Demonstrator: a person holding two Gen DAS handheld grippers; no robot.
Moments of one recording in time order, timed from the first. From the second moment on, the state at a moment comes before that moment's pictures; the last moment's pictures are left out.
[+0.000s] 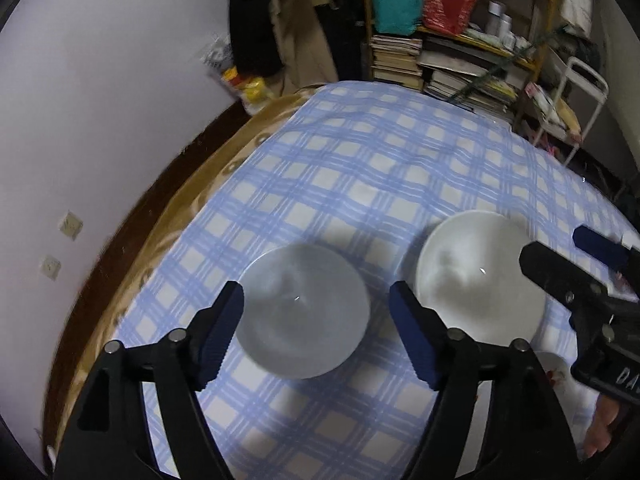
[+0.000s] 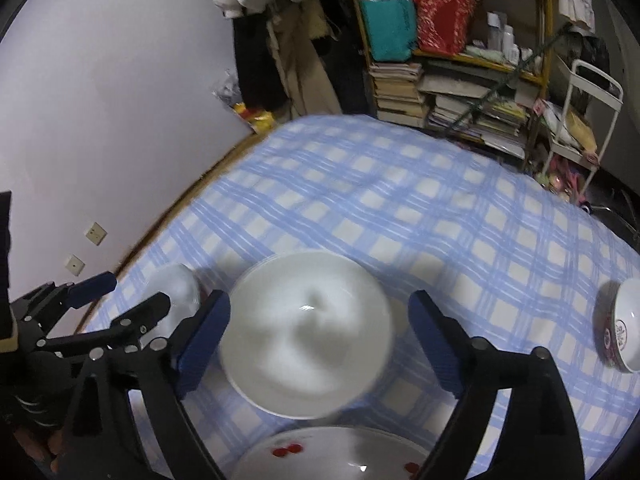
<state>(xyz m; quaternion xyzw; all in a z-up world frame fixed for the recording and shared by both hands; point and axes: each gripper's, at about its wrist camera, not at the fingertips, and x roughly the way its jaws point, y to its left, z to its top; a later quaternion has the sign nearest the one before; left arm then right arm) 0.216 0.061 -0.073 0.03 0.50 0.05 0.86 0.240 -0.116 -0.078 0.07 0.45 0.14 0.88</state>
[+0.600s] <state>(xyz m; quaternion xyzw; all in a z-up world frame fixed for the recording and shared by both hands) 0.216 0.134 -0.089 -0.01 0.53 0.09 0.84 0.253 -0.058 -0.080 0.05 0.46 0.19 0.87</state>
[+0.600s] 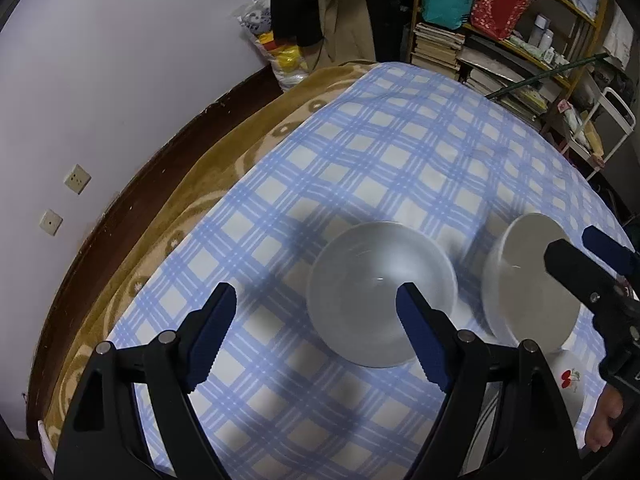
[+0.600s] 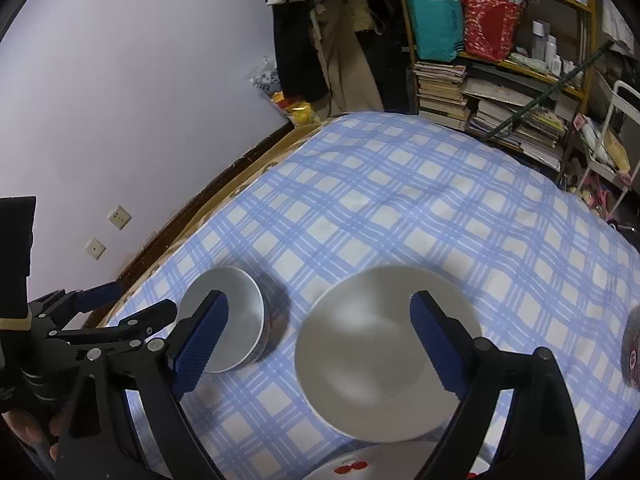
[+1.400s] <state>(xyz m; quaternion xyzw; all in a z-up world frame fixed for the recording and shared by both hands) 0.230 0.165 -0.139 -0.03 0.58 0.09 0.81 0.266 0.011 -0.128 -0.01 0.51 0.22 0.83</state>
